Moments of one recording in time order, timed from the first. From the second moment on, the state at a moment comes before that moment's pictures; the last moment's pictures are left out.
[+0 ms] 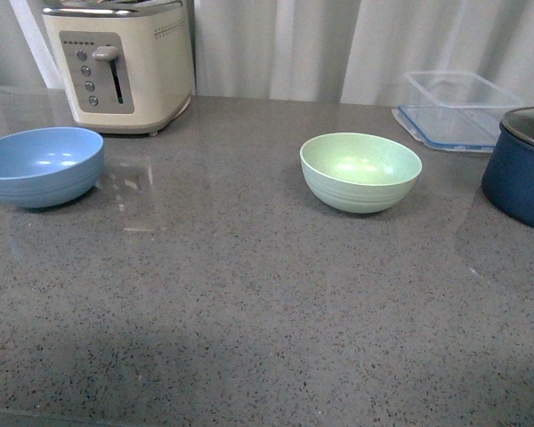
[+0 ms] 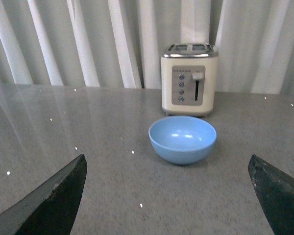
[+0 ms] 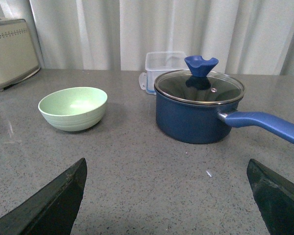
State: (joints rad) left arm -0.02 0.28 0.09 0.33 -0.23 0.10; right arm 0.00 0.00 0.01 0.00 0.00 0.00
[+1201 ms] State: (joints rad) left arm 0.17 1.91 1.29 -0.14 -0.11 -0.46; right arm 0.00 0.00 0.01 0.00 0.00 0.00
